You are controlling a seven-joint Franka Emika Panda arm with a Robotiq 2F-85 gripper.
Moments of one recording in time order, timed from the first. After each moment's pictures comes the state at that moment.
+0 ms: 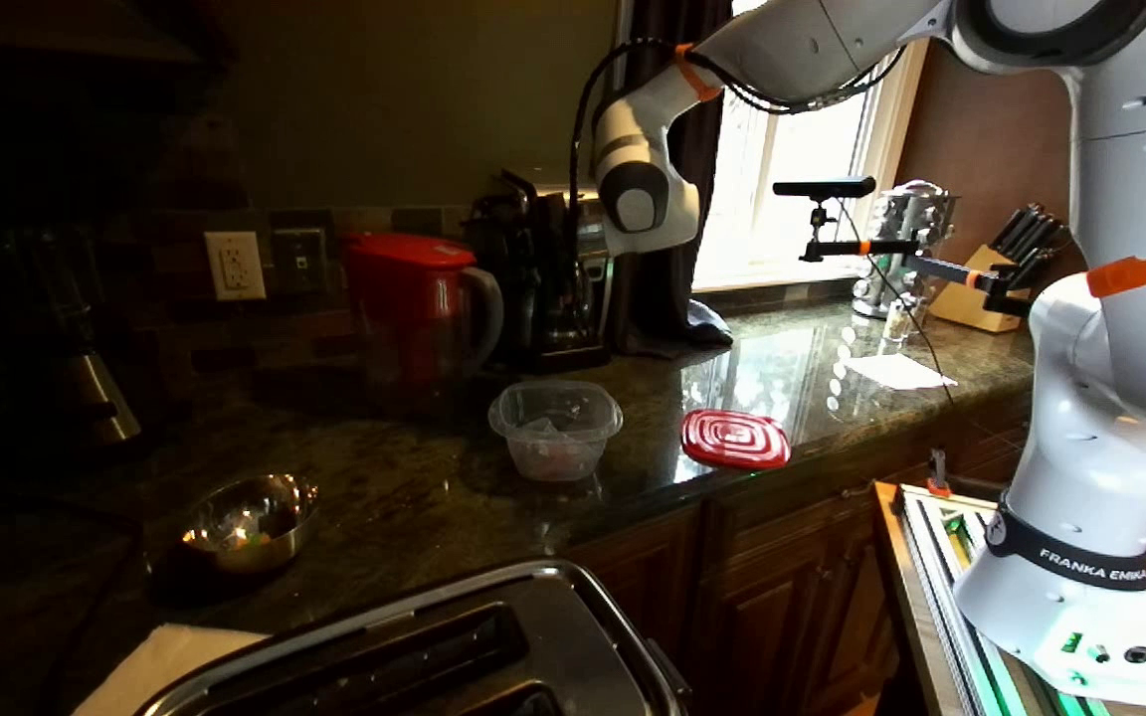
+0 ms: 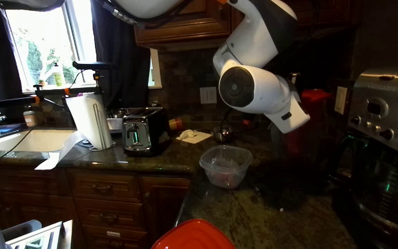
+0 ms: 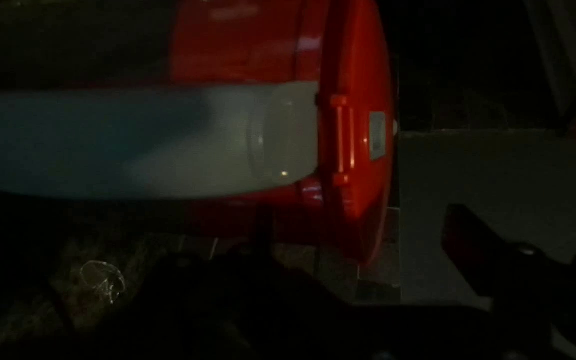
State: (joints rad) arm 0.07 0.27 -0.26 -1.91 2.32 2.58 -0.80
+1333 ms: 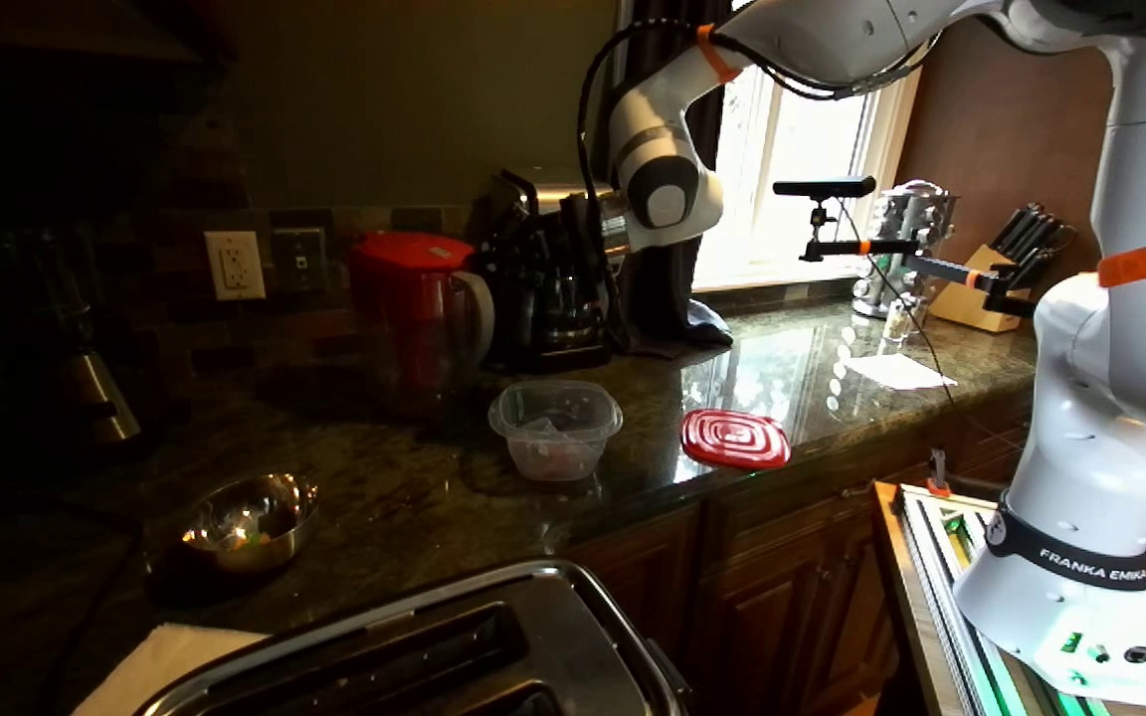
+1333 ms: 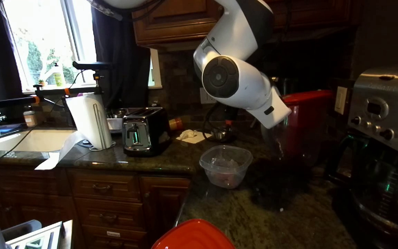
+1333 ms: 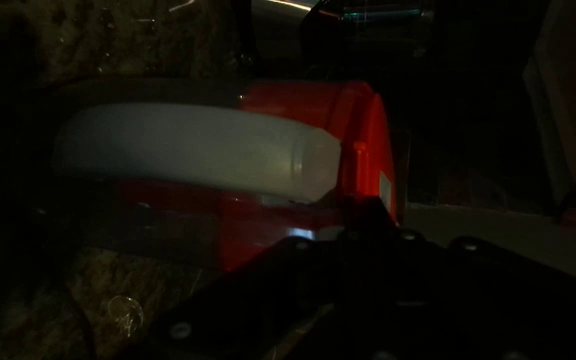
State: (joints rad) arm 0.02 0.14 -0.16 -2.06 2.16 2.58 -0.80
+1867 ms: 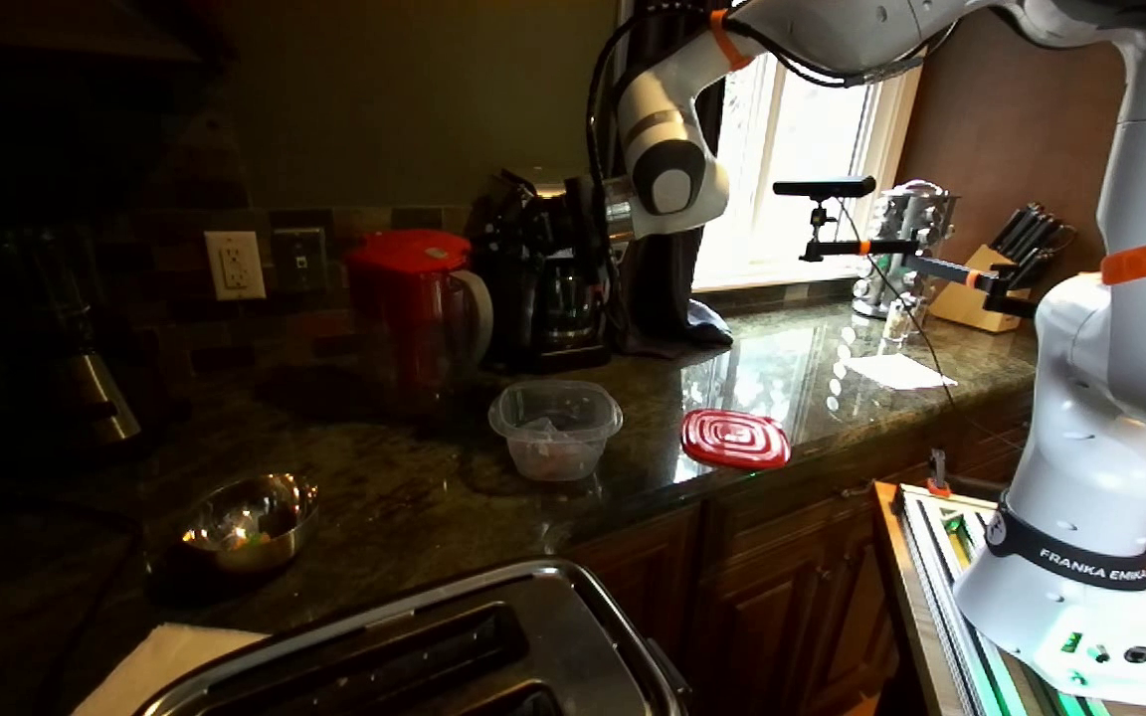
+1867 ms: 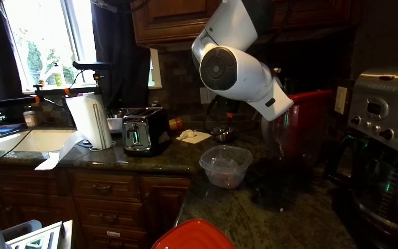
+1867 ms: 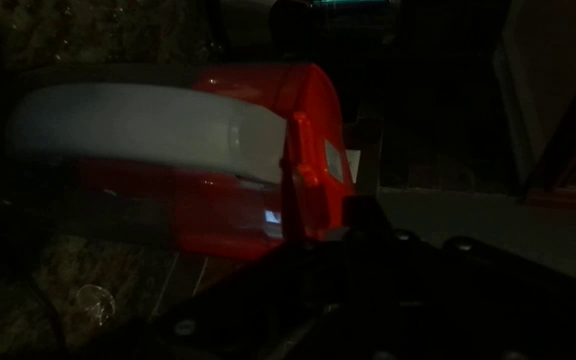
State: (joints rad) arm 0.01 0.10 -0.16 -2.06 2.18 2.58 -0.80
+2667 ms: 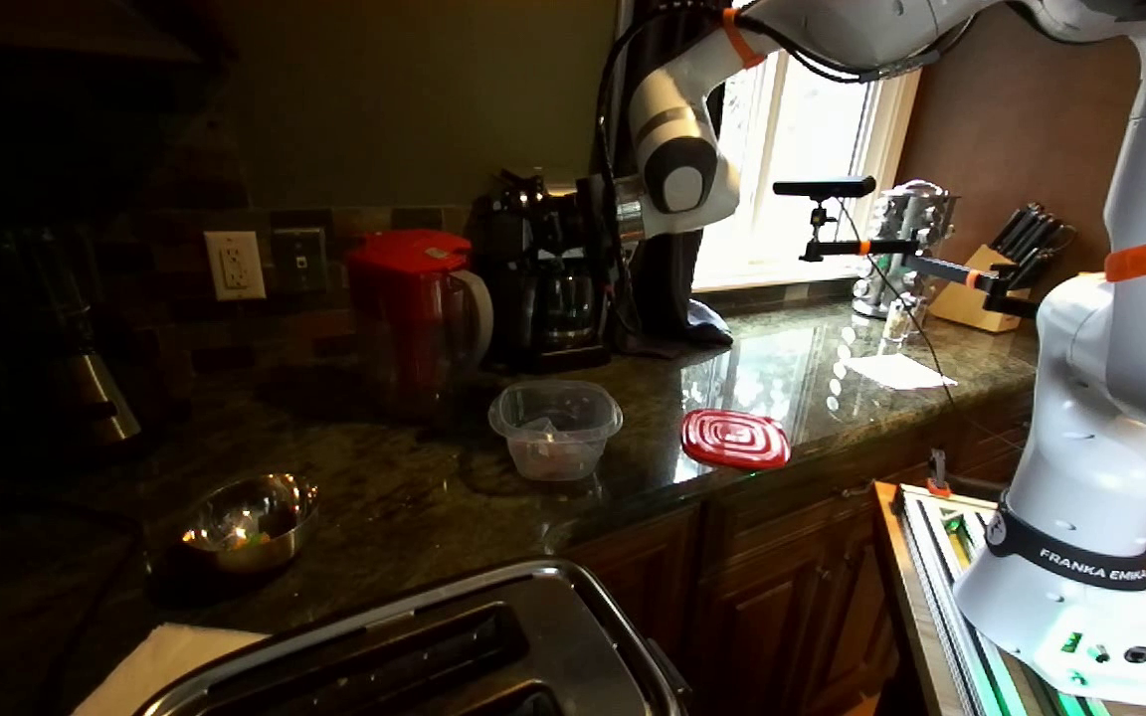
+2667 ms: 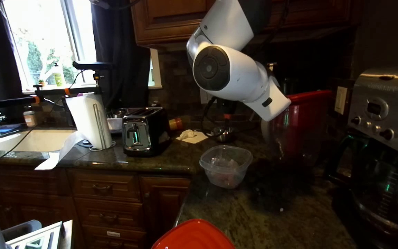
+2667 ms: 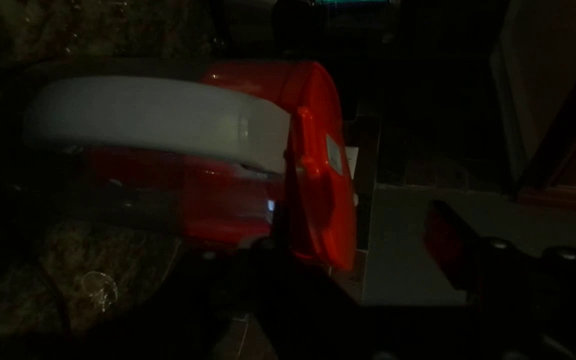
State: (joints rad) arm -0.01 0.07 -0.15 -2.10 2.19 2.58 -0.85
